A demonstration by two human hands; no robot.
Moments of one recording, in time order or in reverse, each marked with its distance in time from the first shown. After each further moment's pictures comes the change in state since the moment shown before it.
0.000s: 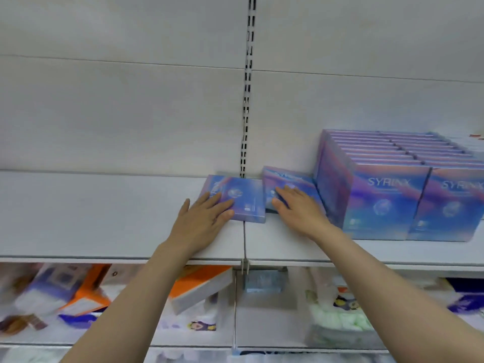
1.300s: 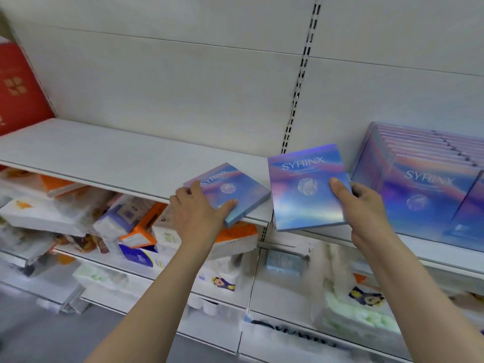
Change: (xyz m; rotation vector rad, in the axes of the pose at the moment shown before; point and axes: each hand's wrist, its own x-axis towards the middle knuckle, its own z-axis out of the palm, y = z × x) left_hand -0.112 0.018 0.000 -0.085 0.561 -0.685; right_hand -0.094 -0.018 -0.039 1.141 0.284 0.149
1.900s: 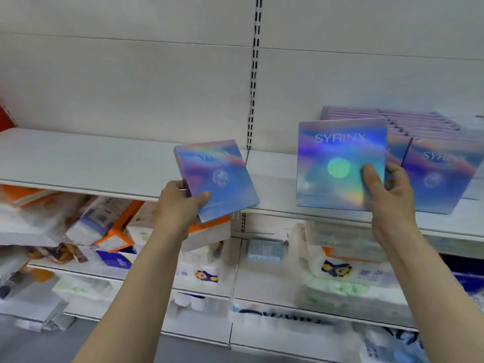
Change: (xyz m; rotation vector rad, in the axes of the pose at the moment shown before) left_hand -0.030 0.042 -0.027 -0.786 -0.280 -0.268; right_hand -0.020 0.004 -0.116 0.085 0.240 -0.203
